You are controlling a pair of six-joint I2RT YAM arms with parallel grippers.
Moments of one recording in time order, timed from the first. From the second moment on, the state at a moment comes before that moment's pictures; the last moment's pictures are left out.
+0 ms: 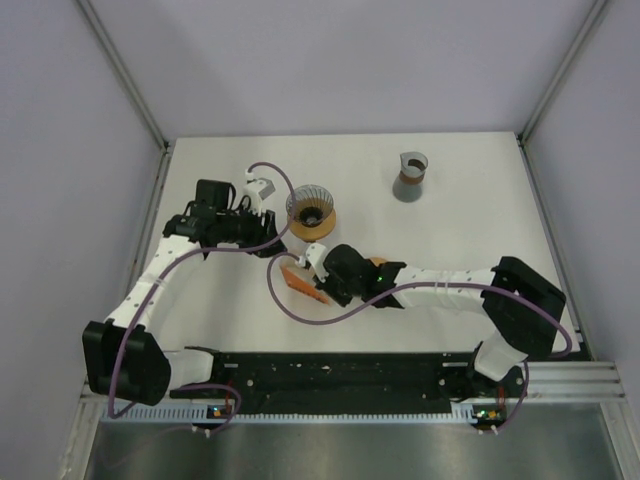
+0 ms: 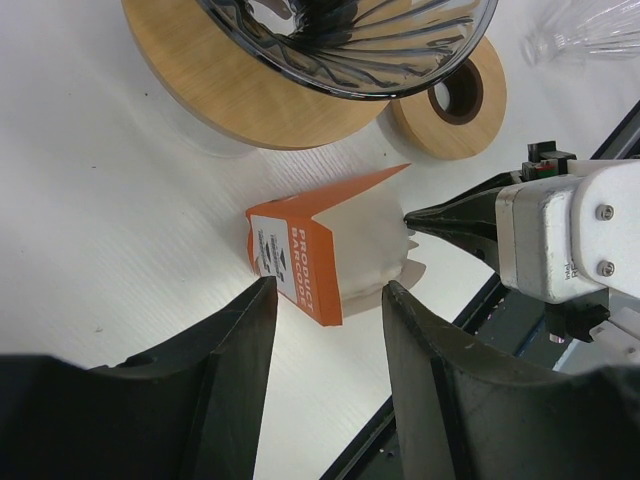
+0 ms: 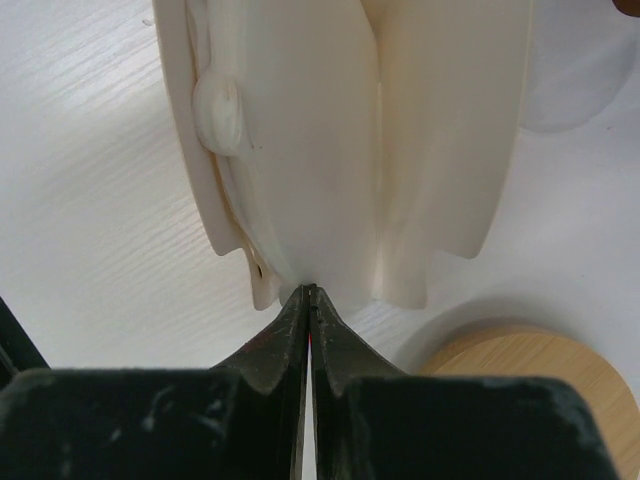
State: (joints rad) left arm -0.20 1.25 1.04 -0.65 0.66 0.08; right arm 1.05 1.60 0.91 -0.10 0.04 -0.06
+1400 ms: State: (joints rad) left arm -0.20 1.25 1.05 -0.66 0.63 0.09; right arm 1.05 1.60 0.92 -0.10 0.05 -0.02
